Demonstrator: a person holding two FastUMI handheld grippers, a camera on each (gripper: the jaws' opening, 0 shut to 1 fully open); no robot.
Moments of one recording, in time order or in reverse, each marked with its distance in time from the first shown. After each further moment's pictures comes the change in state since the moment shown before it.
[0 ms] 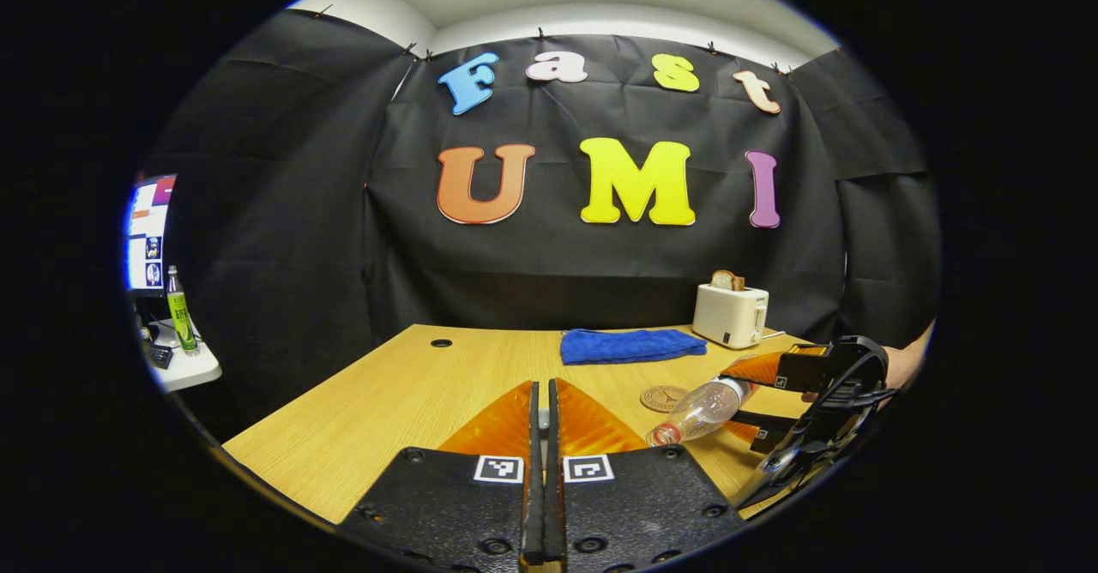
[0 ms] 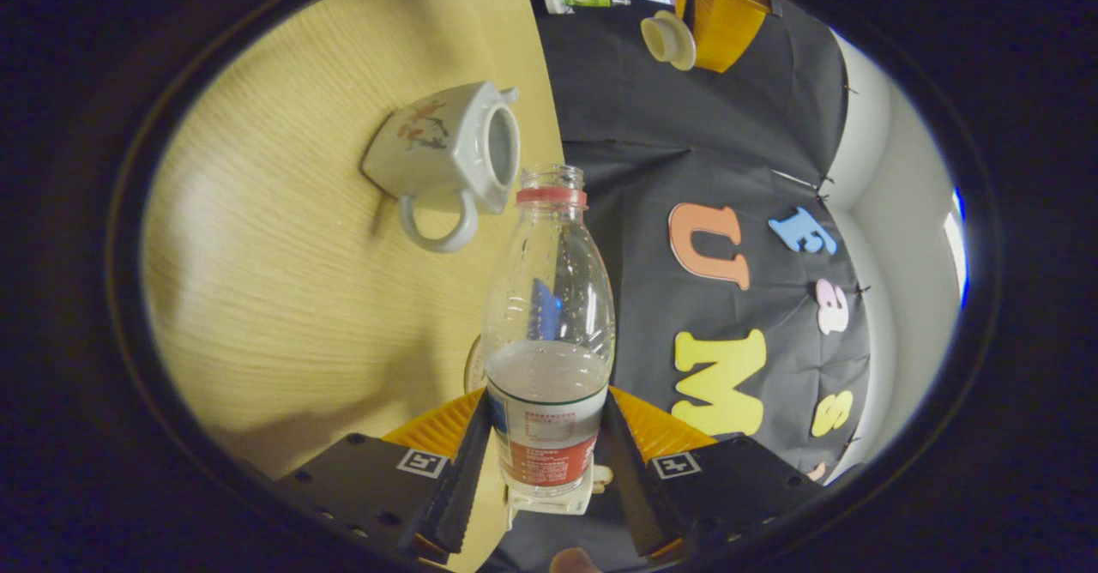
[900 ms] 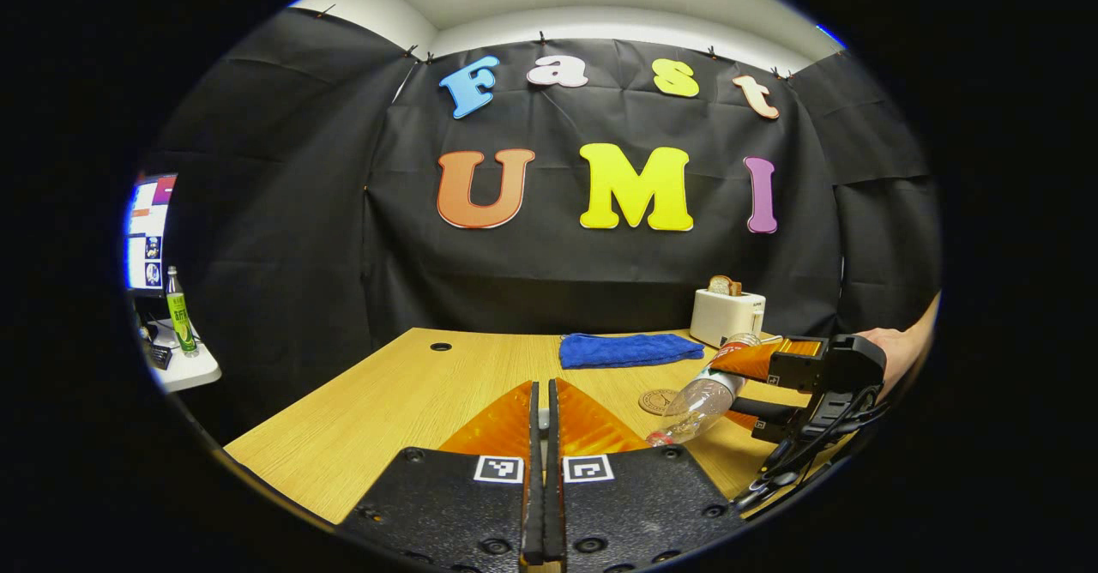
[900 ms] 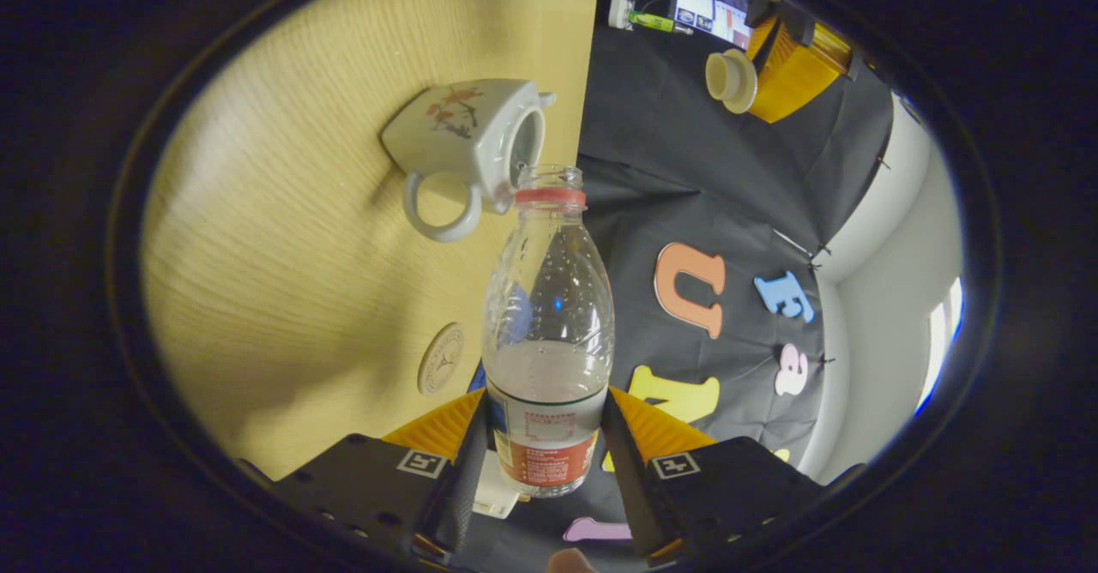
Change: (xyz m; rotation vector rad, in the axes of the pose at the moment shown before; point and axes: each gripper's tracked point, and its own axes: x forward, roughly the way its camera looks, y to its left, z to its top) left arm -0.005 0.003 0.005 -0.002 -0.011 -0.003; right arm -0.003 -0.022 0.007 -0.234 -0.032 -0.084
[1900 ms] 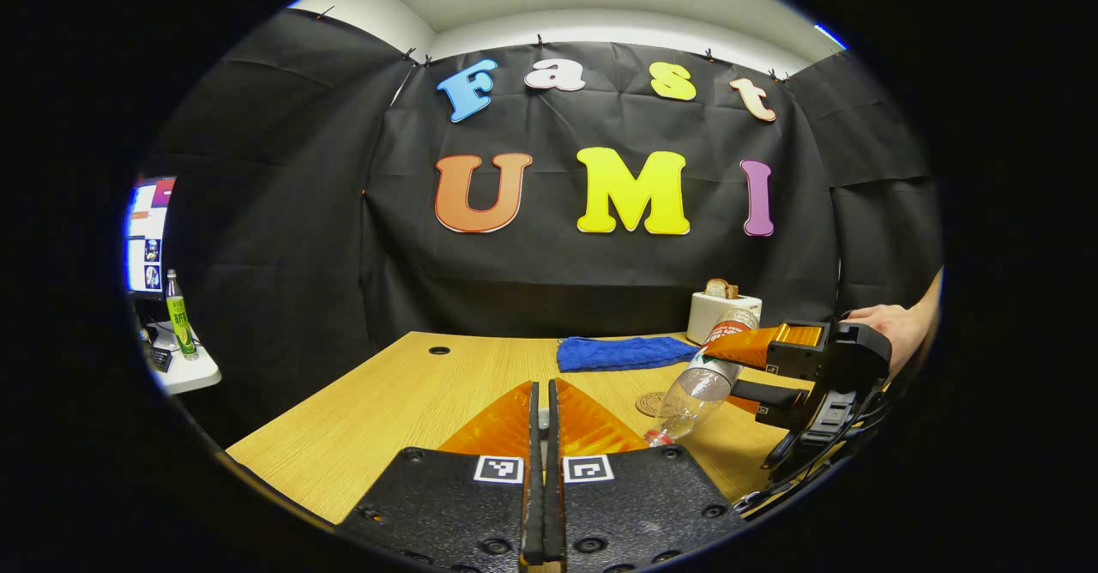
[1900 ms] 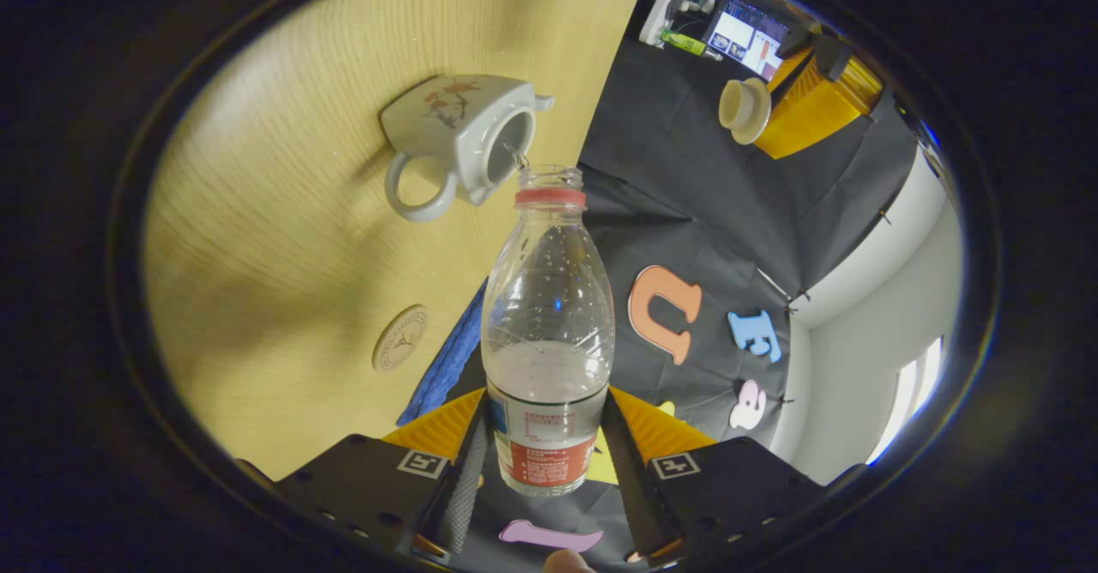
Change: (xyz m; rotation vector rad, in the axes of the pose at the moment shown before) left arm -0.003 -0.001 0.004 0.003 -0.010 -0.008; right arm -0.003 -0.031 0.005 -0.165 -0.021 -0.085
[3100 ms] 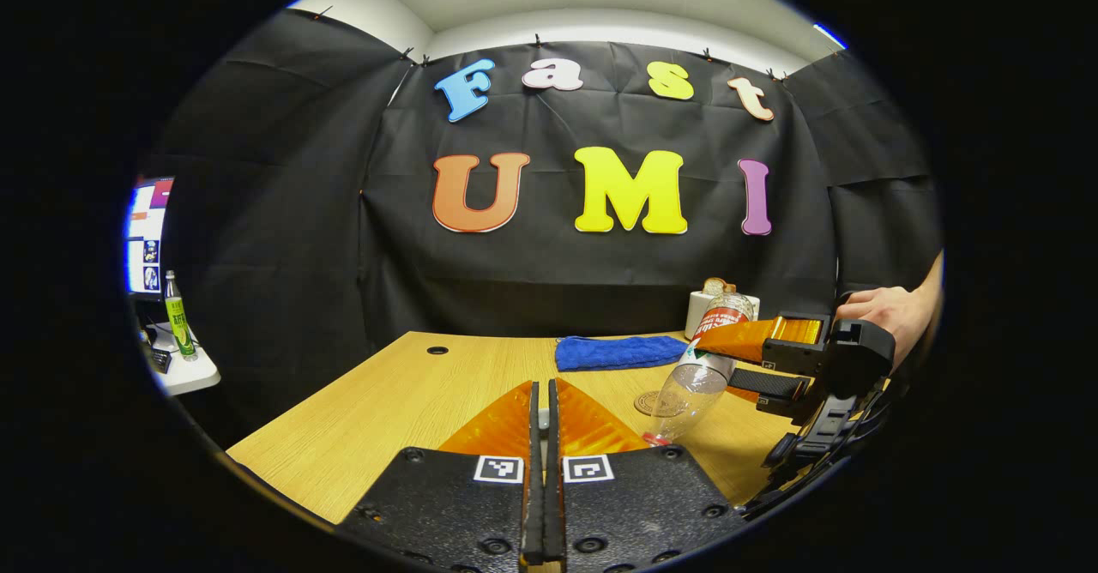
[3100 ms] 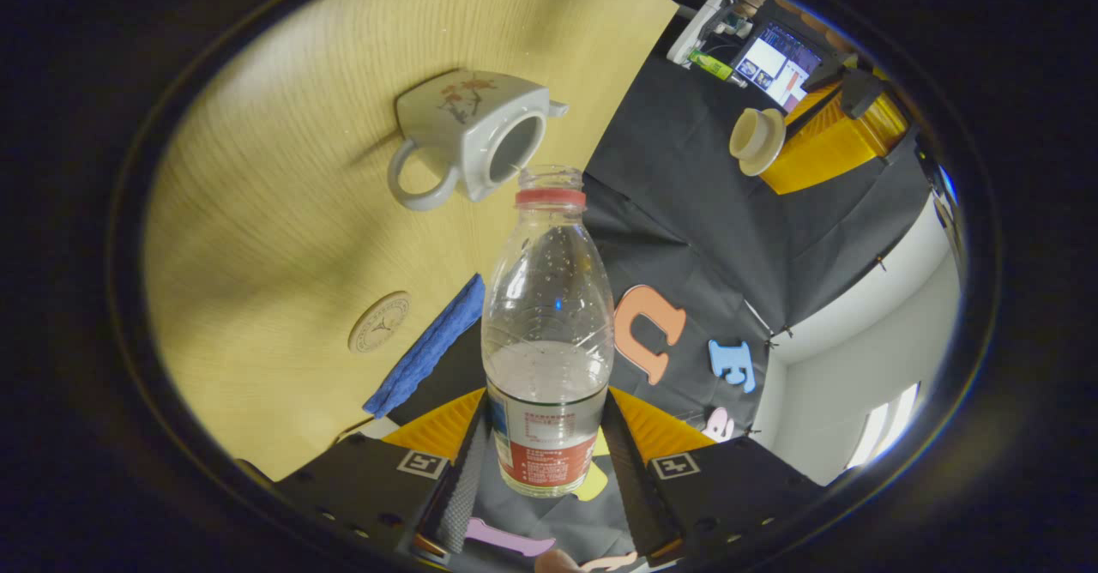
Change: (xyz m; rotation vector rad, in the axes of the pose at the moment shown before) left arm 0.001 -0.001 -0.003 0.005 0.006 -0.006; right arm 0.003 -0.013 0.003 -0.119 -0.029 -0.038
